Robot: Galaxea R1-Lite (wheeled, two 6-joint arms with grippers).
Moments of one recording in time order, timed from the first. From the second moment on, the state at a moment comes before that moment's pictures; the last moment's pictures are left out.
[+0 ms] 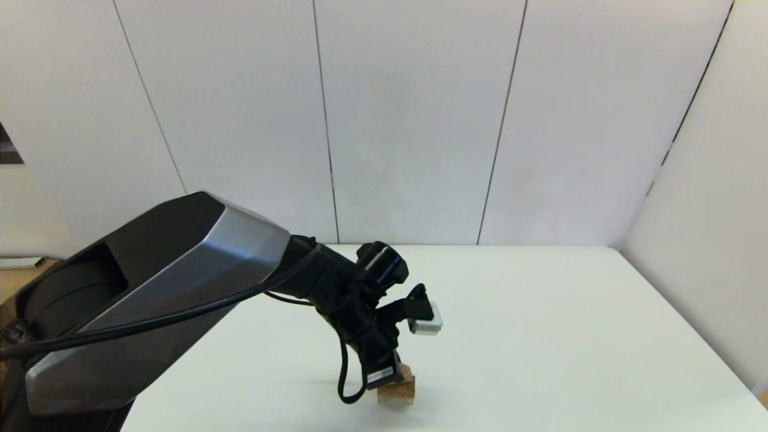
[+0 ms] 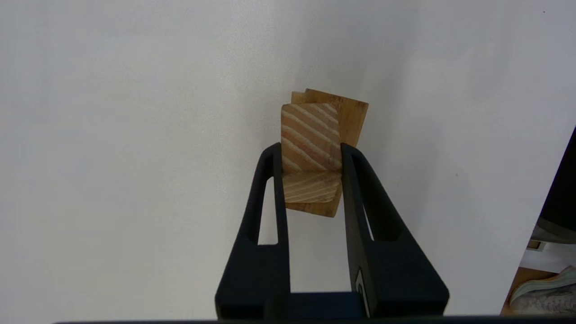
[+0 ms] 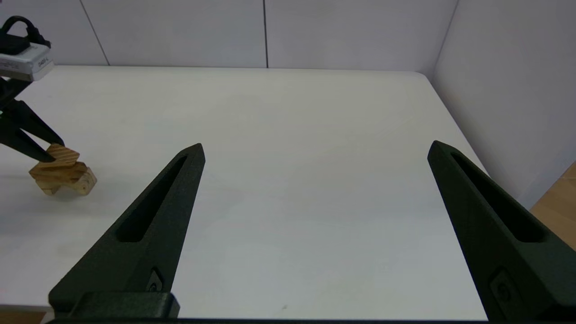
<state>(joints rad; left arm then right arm) -0.70 2.32 -1.46 0.36 -0.31 0.69 0.00 0.00 -0.03 0.06 0.01 -0.01</state>
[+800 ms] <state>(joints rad) -0.70 2.32 -1.45 0.36 -0.31 0.70 0.00 0.00 -0.03 0.06 0.01 -0.01</state>
